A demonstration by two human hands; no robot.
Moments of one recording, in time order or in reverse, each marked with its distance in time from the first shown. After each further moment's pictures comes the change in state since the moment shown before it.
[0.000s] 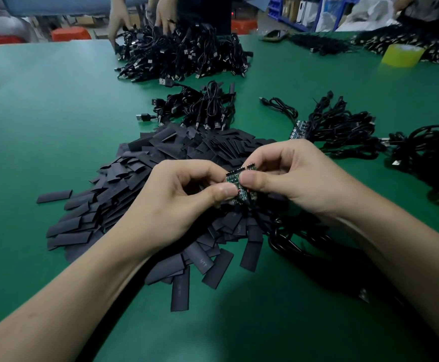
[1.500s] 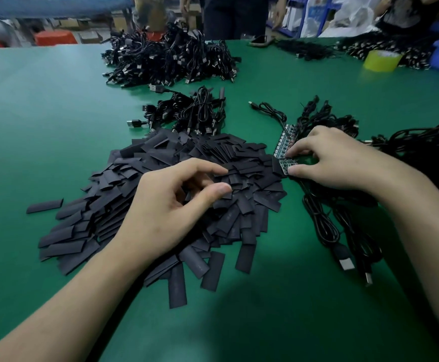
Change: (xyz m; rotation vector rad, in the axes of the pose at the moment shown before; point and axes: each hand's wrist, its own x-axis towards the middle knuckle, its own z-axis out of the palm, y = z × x) left_hand -0.006 0.007 0.004 0.298 0.185 0.093; right_hand 0.006 -0.001 -0.074 -1.207 0.134 0.373
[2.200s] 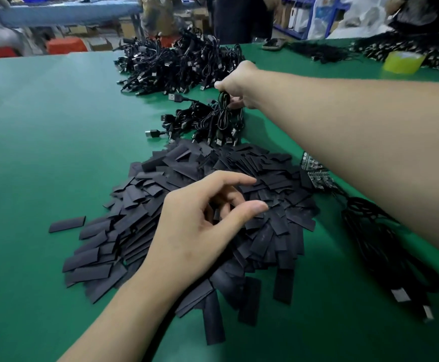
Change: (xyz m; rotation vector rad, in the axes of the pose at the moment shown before) left_hand 0.002 -0.009 -0.002 -0.106 0.044 -0.011; right_hand 0.198 -0.136 -0.032 1.029 0.173 0.159
